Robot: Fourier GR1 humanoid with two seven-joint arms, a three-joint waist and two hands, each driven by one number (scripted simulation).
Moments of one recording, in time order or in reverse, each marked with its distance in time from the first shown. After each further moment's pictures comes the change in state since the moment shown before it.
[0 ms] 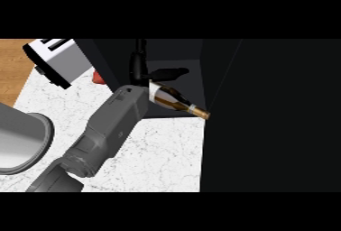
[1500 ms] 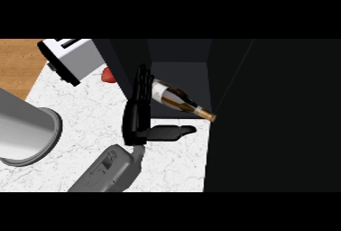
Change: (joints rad) left arm 0.667 0.073 -0.269 -1.056 -0.117 0.091 0.202; right arm -0.012 -0.011 0.057 -0.012 0.036 -0.077 0.028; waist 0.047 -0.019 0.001
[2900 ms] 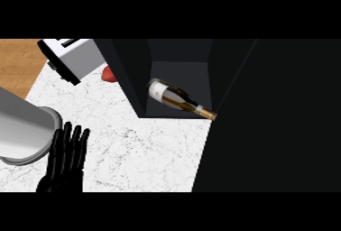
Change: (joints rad) left arm 0.650 0.360 -0.016 -0.656 -0.021 -0.064 -0.061; right arm -0.051 -0.126 0.234 0.009 0.004 0.166 0.121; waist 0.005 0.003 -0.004
